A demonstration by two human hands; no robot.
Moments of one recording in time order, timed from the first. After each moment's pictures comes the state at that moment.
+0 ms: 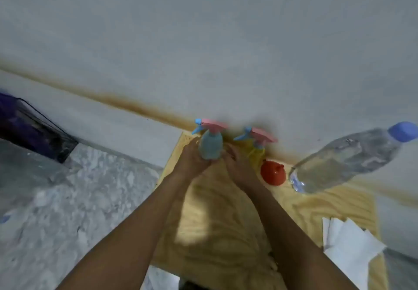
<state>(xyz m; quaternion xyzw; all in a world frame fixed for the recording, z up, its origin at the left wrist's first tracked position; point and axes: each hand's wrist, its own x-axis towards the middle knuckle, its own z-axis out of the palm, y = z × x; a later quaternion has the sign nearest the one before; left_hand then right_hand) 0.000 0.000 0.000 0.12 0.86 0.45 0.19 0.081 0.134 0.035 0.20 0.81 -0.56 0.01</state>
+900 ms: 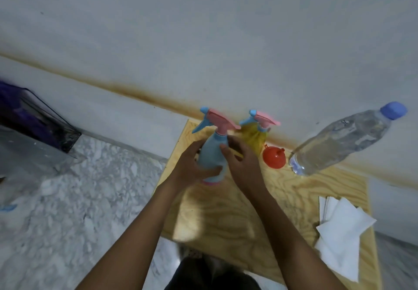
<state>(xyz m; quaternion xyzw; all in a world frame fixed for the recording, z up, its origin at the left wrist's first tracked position) 0.062 -0.056 0.023 0.18 0.77 0.58 0.21 0.136 0.081 0.077 0.21 0.78 -0.58 -0.12</state>
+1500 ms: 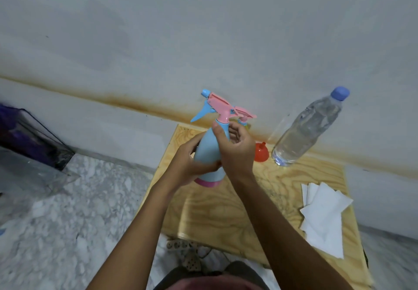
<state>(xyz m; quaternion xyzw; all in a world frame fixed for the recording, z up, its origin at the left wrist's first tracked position) 0.122 -0.053 0.095 0.23 0.68 0.66 0.21 0.172 0.058 0.134 0.25 0.66 -0.64 -0.30</state>
